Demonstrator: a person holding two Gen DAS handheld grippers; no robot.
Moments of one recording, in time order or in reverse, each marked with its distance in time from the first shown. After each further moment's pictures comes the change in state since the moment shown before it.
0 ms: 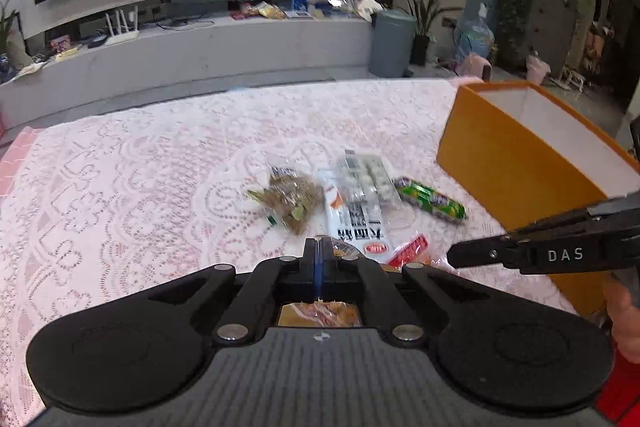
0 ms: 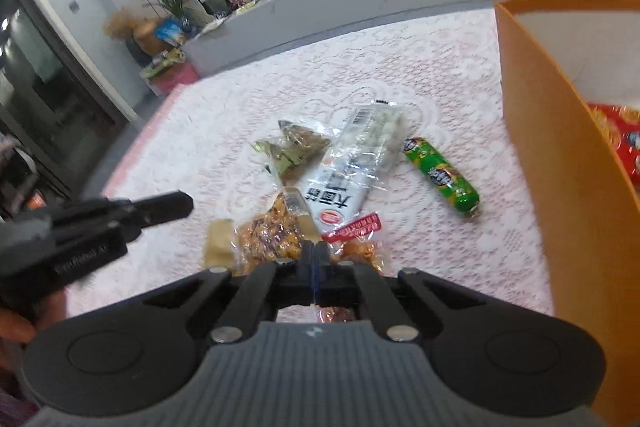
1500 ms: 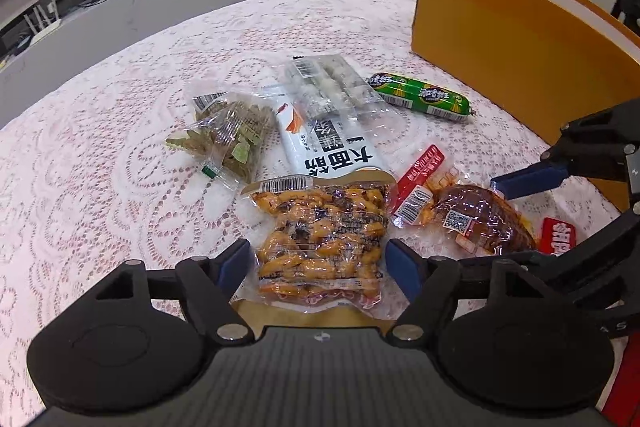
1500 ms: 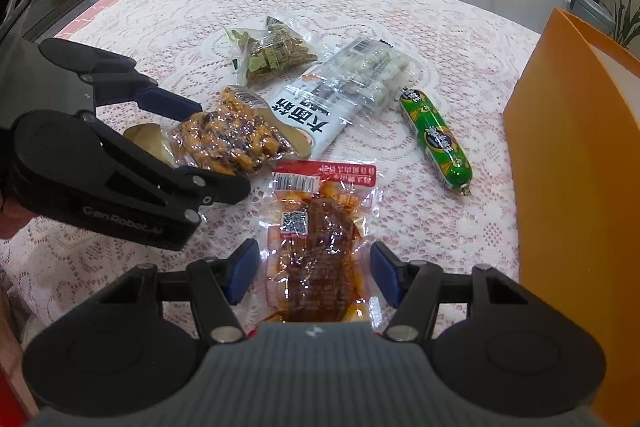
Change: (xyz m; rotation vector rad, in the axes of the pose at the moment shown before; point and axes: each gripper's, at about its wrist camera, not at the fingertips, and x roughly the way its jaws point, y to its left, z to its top) left arm 0.079 -0.009 -0.019 0.218 0.208 -0.071; right arm 0.045 0.026 -0.027 -0.316 0.172 -0.266
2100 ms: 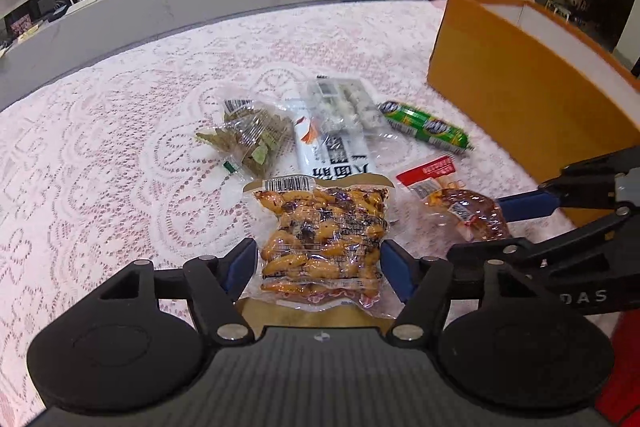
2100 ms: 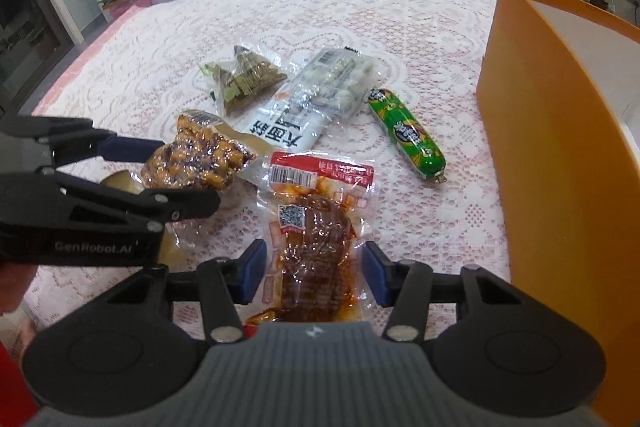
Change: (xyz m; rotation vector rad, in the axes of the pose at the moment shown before) left arm -0.033 -0.003 0.002 -0.151 -0.036 0.021; right arm -0.016 -0.025 0.001 0.167 -0.025 0.053
